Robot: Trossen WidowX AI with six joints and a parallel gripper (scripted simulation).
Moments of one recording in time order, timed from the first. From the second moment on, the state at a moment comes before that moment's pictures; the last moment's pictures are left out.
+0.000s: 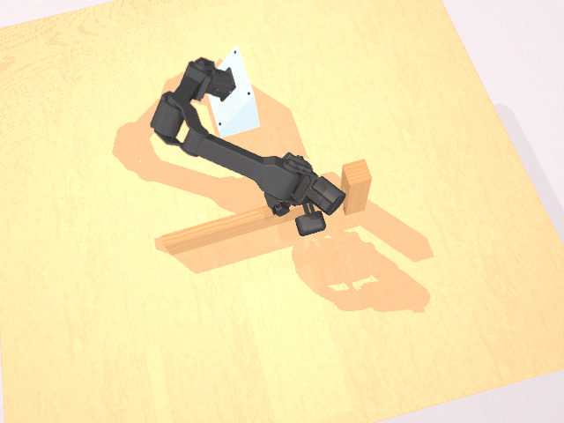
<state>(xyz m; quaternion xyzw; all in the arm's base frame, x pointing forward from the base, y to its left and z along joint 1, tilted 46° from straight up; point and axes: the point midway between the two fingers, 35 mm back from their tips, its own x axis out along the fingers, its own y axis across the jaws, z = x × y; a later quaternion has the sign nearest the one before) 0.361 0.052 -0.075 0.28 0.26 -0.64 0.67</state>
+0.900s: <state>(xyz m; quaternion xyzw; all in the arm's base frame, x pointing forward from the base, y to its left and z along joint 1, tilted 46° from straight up) 0.360 0.049 -0.078 0.28 0.26 -0.64 0.67</state>
